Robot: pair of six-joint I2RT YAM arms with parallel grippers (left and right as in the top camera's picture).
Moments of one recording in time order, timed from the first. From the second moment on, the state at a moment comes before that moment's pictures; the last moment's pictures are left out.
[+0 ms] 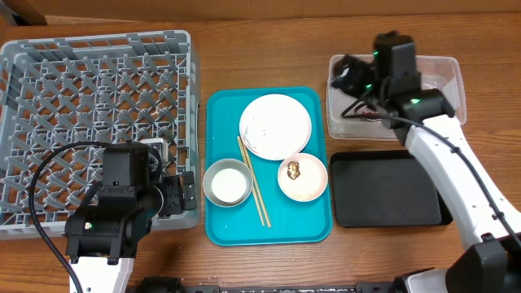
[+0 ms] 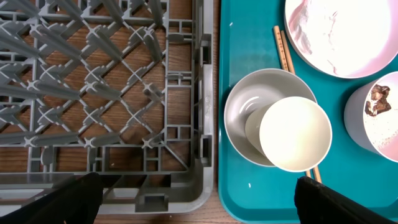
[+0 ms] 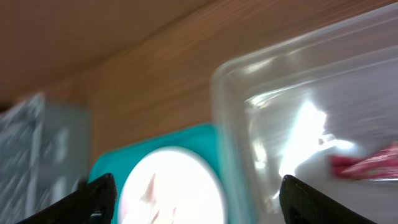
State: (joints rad) left arm -0.05 0.92 1.00 -1.14 0.02 -0.16; right arm 0.26 1.58 1.33 -0.51 -0.07 0.59
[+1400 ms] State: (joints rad) left arm -0.05 0.92 1.00 -1.14 0.02 -0.16; right arm 0.55 1.90 1.37 -0.53 -0.03 0.54
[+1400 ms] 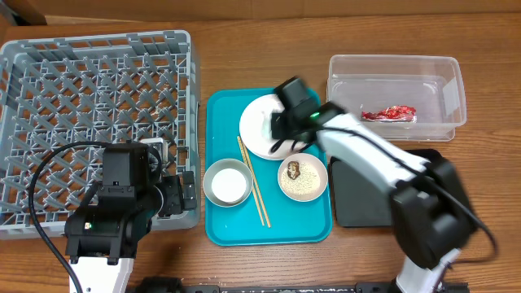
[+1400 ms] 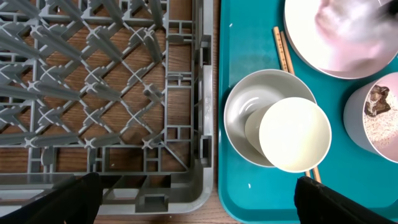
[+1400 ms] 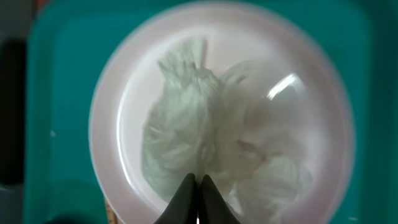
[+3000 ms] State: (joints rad) left arm -0.05 0.92 1.00 -1.13 0.02 -0.16; right arm 0.53 1.40 1.28 -1.02 -0.19 0.34
